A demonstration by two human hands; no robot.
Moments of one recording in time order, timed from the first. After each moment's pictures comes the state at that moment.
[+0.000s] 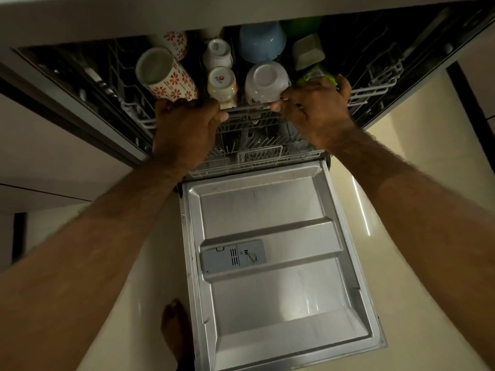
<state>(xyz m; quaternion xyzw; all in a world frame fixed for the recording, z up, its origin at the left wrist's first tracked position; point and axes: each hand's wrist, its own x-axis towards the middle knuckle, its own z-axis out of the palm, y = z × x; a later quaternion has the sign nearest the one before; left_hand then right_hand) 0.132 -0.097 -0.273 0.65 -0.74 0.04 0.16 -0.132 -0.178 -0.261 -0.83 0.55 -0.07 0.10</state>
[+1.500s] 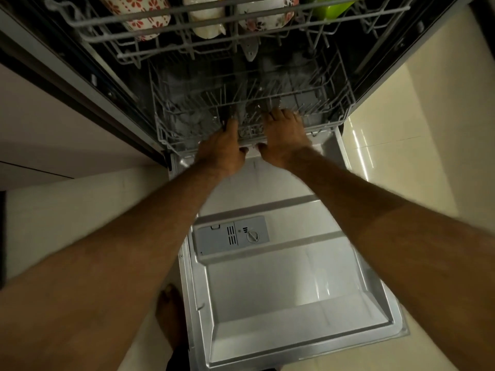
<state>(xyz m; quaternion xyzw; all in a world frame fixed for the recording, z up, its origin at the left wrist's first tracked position) 0.056 -0.053 -0.448 0.72 -0.65 -0.24 0.03 -0.098 -0.095 -0.439 -0.82 0.56 0.05 0.11</state>
